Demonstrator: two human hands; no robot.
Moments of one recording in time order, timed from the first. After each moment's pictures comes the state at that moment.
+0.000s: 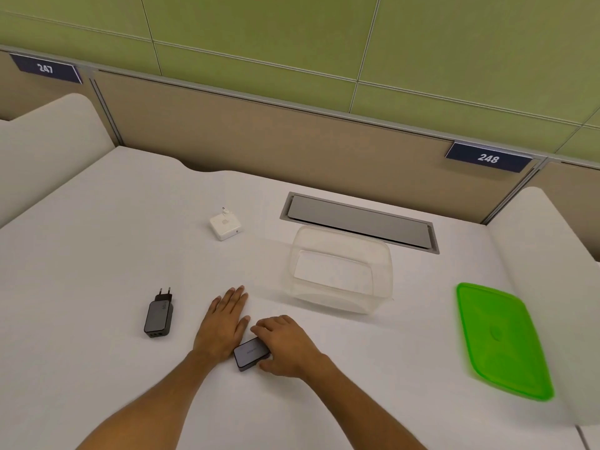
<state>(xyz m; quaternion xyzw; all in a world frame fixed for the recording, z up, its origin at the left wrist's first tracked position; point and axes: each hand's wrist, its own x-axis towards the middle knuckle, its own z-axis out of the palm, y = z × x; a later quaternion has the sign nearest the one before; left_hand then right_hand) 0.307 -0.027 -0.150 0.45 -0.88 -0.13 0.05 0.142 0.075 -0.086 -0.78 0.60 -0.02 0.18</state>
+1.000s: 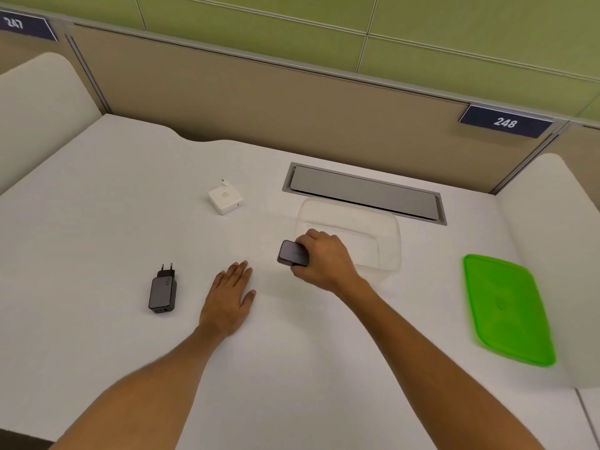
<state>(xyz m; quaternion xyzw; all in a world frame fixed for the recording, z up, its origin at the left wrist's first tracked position) 0.307 -0.027 -0.152 0.46 -0.87 -0.15 0.09 0.081 0.029 -0.013 -0.68 0.72 -0.12 0.05</state>
